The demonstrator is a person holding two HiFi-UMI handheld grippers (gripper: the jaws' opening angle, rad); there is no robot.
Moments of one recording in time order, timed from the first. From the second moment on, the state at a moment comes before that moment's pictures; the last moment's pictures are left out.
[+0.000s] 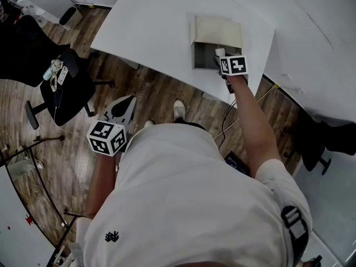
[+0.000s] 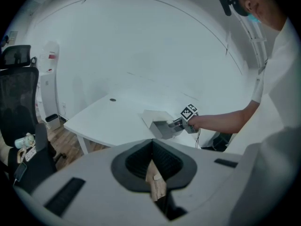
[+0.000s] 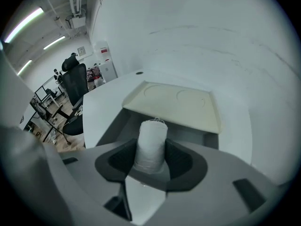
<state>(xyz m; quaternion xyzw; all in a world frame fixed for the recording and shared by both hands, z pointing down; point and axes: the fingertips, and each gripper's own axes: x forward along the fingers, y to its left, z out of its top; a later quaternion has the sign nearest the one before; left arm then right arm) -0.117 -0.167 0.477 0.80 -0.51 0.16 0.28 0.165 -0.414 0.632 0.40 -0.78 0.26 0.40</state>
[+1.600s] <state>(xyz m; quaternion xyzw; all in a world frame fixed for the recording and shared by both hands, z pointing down) -0.129 -0.063 0.481 0.88 -0.37 0.17 0.25 0.107 -0.149 0.502 0.47 -0.82 0.26 0.20</state>
